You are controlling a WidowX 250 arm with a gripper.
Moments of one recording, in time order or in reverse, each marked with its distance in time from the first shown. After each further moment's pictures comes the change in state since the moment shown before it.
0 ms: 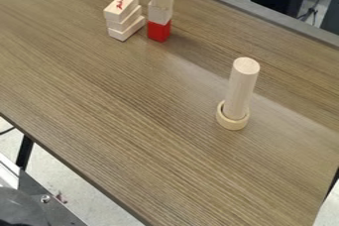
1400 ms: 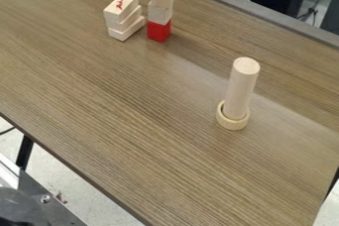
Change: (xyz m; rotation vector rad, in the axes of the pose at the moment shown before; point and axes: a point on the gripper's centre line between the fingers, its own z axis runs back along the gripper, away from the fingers) arm 0.001 0.021 0.023 -0.018 -0.013 0.019
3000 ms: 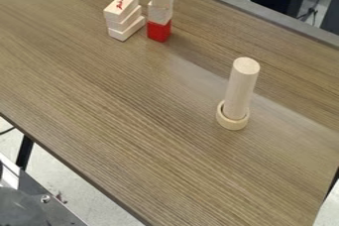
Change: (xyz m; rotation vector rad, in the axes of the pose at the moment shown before) arm -0.024 -0.047 0.025 0.025 -0.072 -0.112
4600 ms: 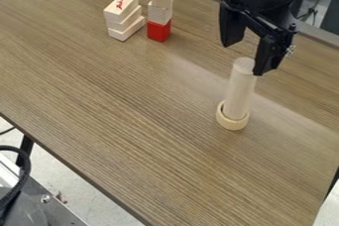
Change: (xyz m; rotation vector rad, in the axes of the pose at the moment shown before) arm -0.110 -0.116 0.005 -0.175 0.052 -0.703
